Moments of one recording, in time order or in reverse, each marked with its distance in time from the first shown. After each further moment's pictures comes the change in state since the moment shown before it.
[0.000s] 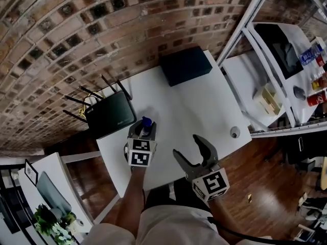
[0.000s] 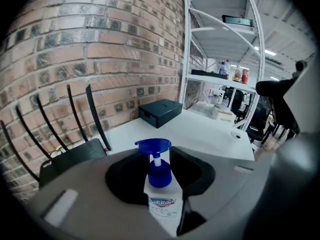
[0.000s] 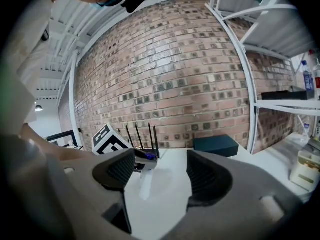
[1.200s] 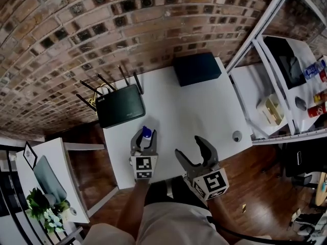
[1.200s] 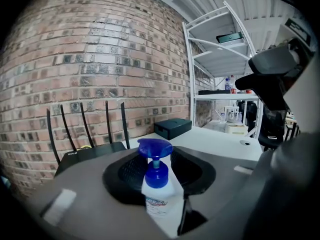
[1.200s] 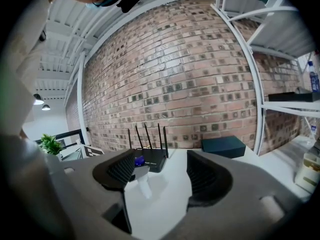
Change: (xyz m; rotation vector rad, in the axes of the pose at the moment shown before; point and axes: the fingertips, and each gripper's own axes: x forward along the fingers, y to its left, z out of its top) left arm -0.067 0.002 -0.039 -0.045 -0.323 0.197; right arm -0.012 0.032 -0.006 -0.015 -0.001 0.073
